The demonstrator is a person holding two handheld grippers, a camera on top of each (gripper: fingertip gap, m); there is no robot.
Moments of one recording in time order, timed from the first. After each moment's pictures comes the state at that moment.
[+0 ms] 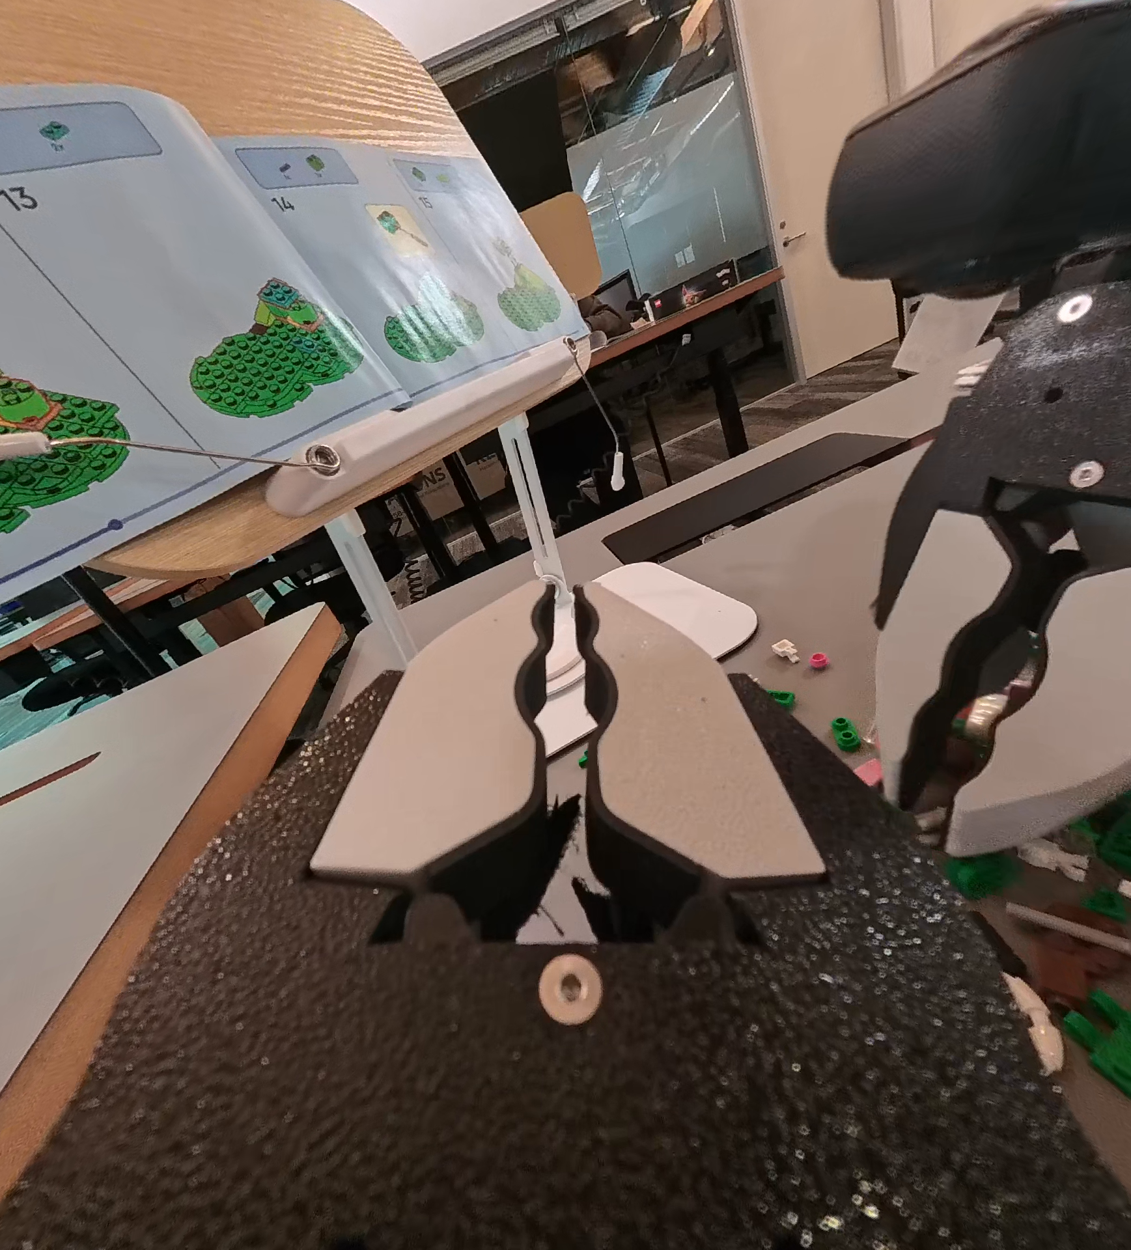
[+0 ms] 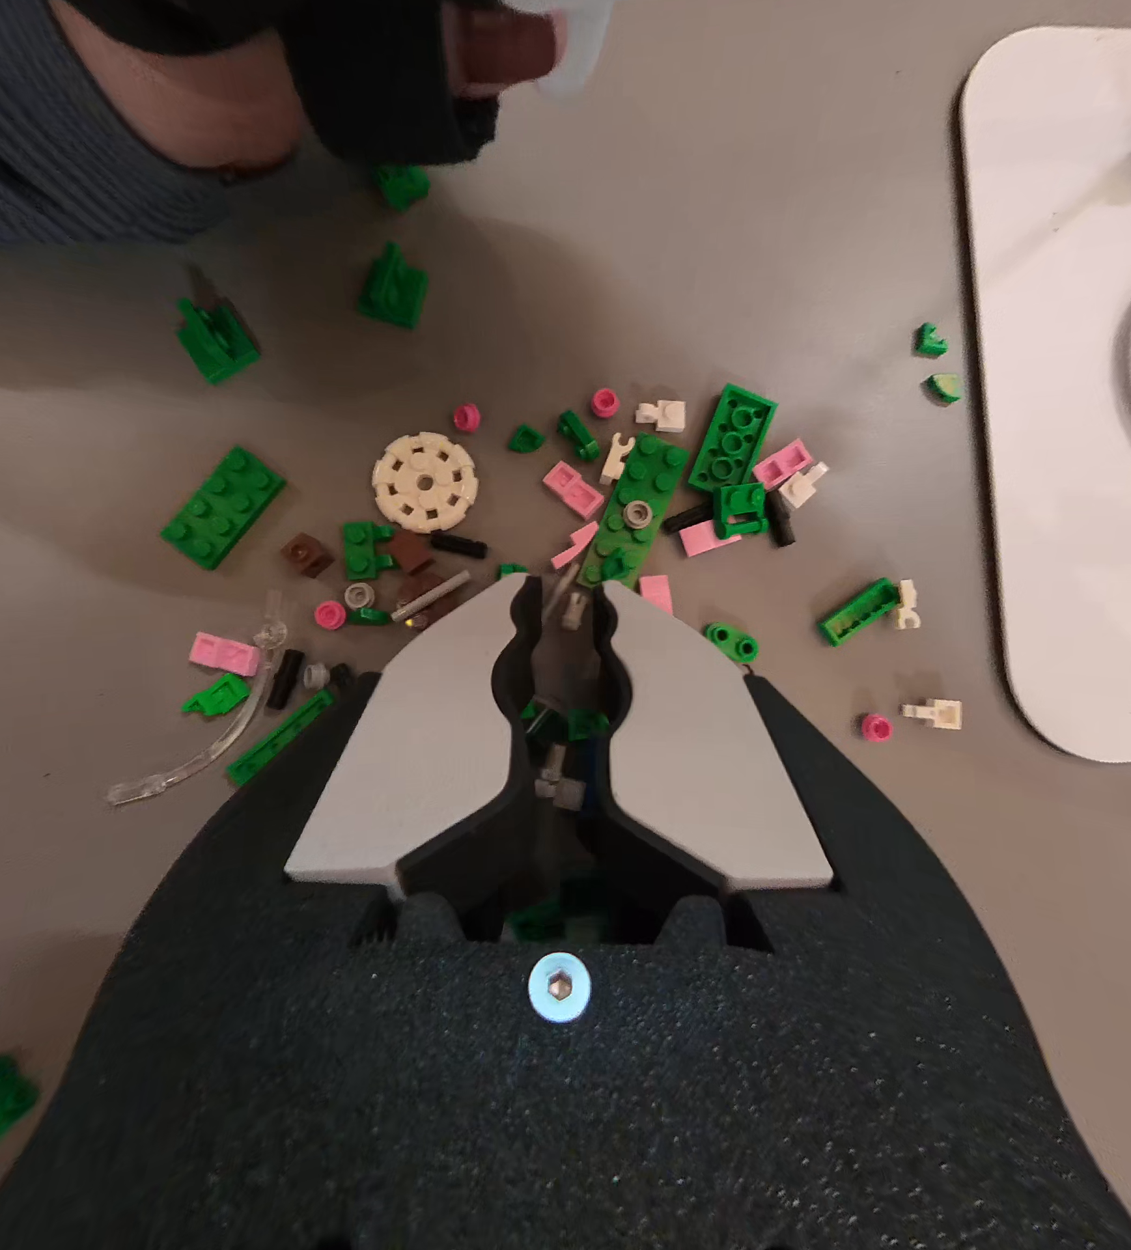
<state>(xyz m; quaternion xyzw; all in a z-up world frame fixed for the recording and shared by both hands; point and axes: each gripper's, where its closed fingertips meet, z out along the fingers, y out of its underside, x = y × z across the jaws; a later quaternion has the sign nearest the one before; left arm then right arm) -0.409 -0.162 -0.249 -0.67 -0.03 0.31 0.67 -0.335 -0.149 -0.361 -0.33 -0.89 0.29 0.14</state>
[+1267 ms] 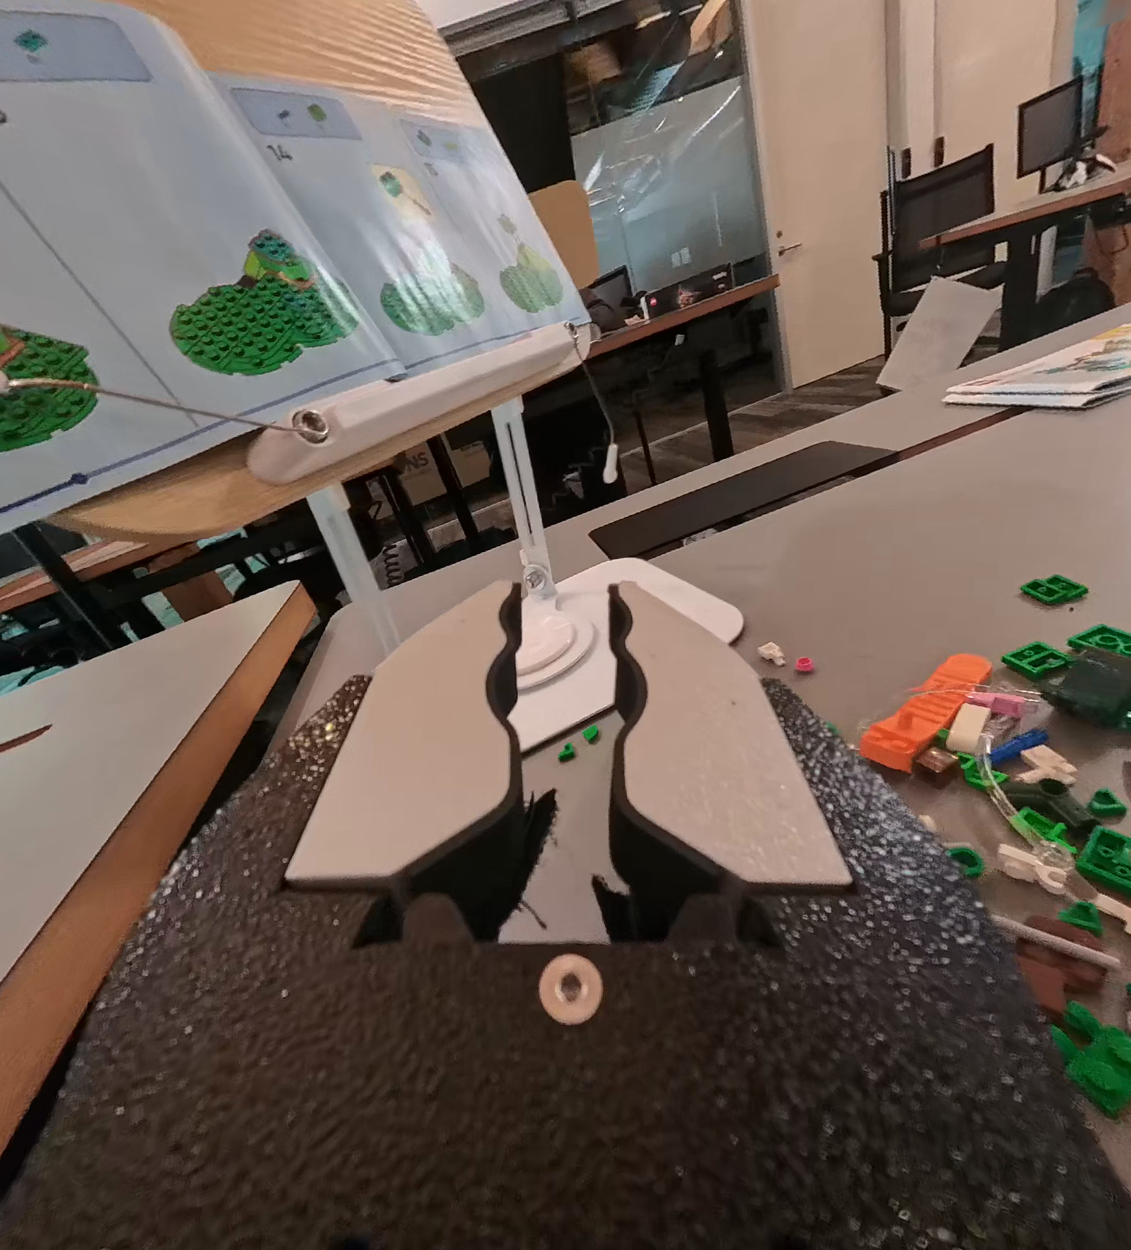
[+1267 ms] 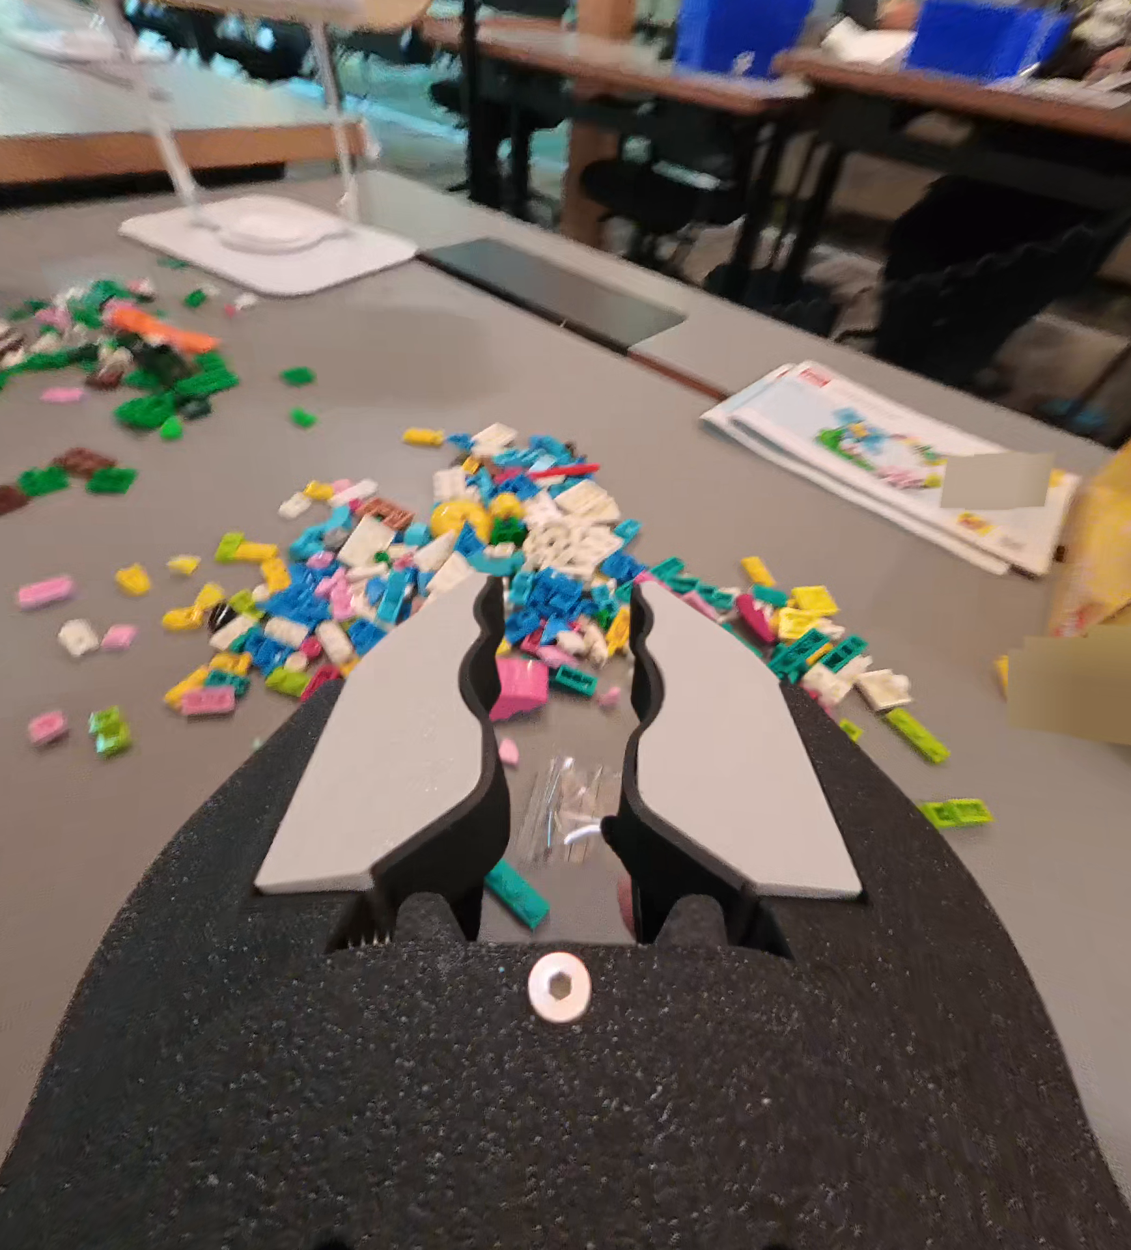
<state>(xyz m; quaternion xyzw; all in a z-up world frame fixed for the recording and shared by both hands) -0.410 -0.159 -0.255 -0.68 -0.05 0.28 0.68 -0.020 0.133 -0.289 -0.59 -0.54 0.36 0.48</state>
